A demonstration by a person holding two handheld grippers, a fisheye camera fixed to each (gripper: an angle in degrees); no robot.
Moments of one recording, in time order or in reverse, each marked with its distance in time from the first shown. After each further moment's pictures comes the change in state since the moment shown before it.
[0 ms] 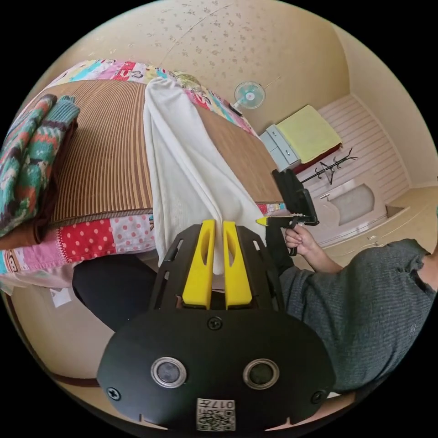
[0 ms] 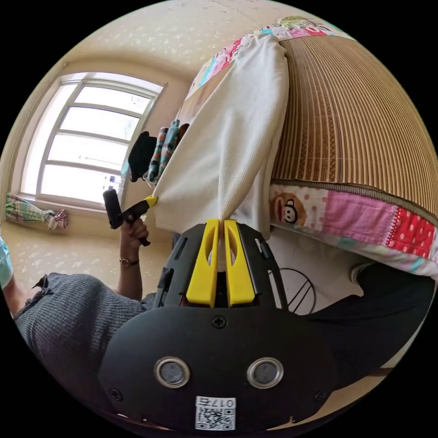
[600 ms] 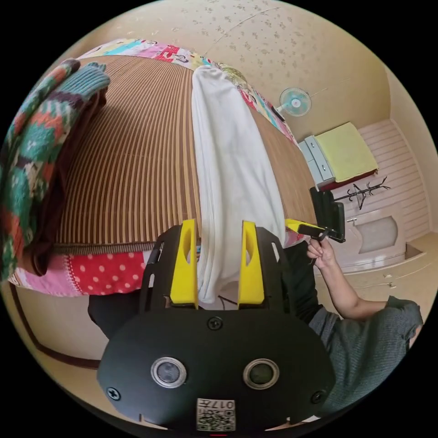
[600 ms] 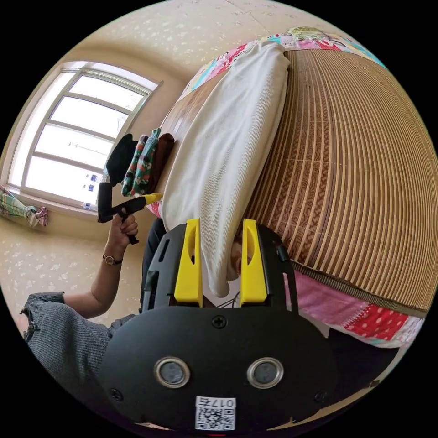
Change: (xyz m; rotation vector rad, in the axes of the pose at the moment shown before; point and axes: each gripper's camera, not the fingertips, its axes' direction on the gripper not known) left arm -0.095 -0.107 0.134 -0.101 -0.187 -0.171; right arm 0.021 -0.122 -0.009 0.019 0.120 -0.067
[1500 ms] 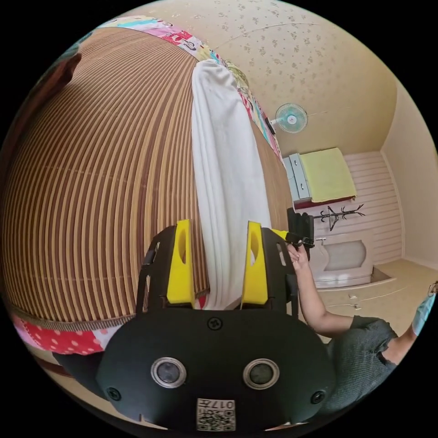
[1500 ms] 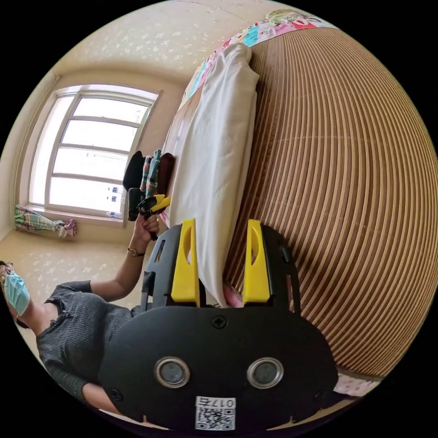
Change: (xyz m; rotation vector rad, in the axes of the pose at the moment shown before) left arm -0.016 -0.080 0.074 0.048 0.287 -0.131; right arm 0.062 -0.095 -0.086 -0.047 -0.194 0.055
